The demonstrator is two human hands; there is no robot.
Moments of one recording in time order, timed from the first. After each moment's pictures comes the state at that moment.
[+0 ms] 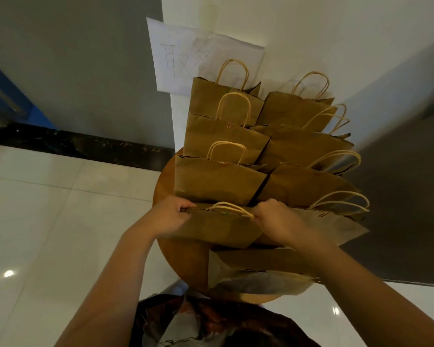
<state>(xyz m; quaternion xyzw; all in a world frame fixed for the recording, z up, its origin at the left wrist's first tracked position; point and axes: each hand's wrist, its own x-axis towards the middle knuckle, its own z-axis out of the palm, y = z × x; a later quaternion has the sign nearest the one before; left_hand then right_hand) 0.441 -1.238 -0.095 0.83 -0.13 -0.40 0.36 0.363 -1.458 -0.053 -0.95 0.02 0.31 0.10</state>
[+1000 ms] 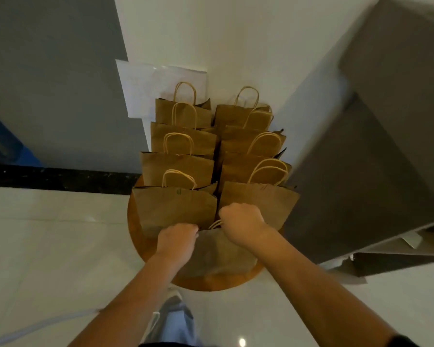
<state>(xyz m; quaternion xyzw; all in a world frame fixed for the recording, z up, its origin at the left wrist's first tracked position) 0.286 -1.300 -0.105 0.94 -0.29 -0.15 0.09 0.246 -1.442 -0.012 -0.98 0.03 0.19 -0.01</state>
